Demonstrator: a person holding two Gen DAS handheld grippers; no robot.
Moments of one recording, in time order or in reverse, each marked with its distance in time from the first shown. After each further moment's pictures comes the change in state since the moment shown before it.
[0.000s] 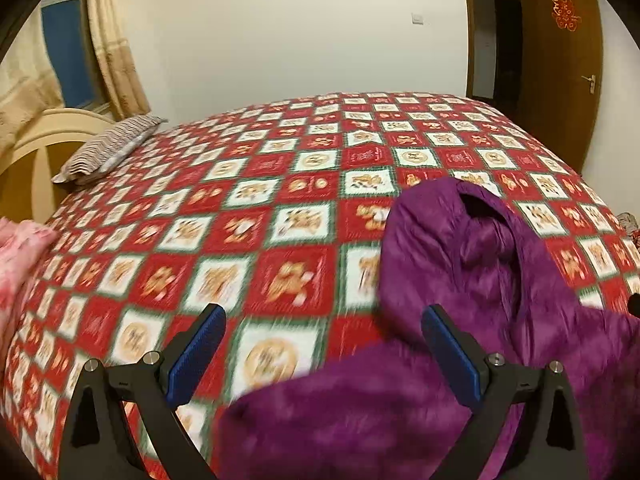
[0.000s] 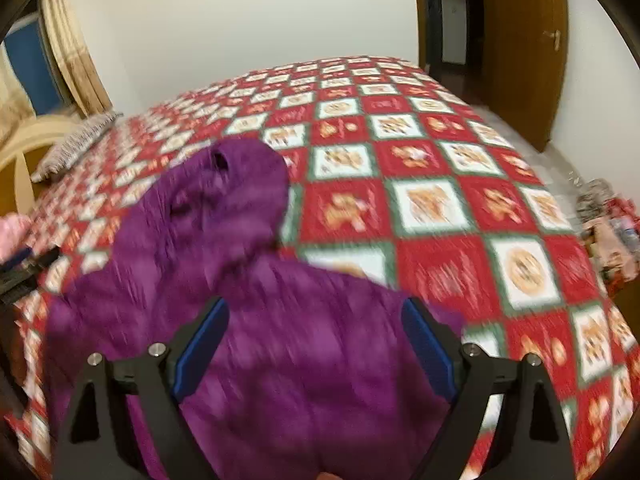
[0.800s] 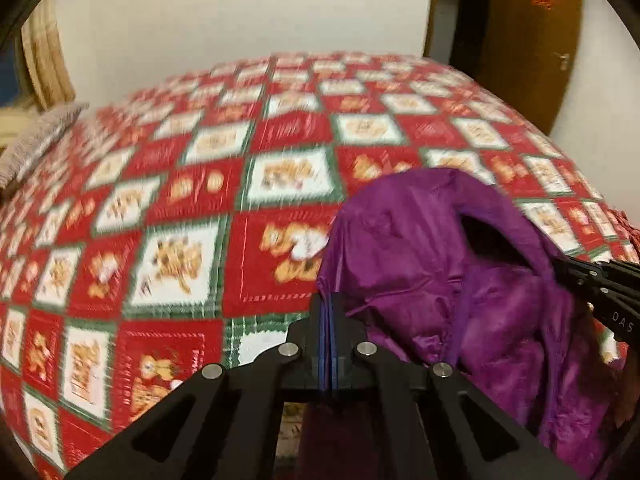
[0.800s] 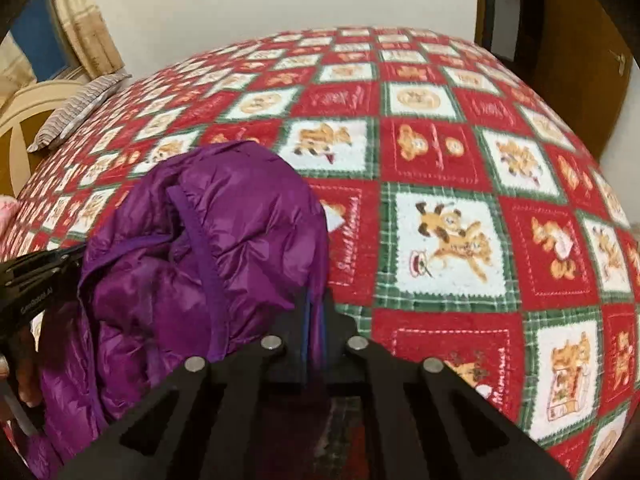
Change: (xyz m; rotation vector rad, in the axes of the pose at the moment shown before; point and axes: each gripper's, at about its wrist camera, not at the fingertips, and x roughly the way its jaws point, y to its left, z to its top) left arm 0.125 -0.051 0.052 0.067 0.083 -0.215; right arm 0.139 0.033 0.079 -0.173 0.081 0.035
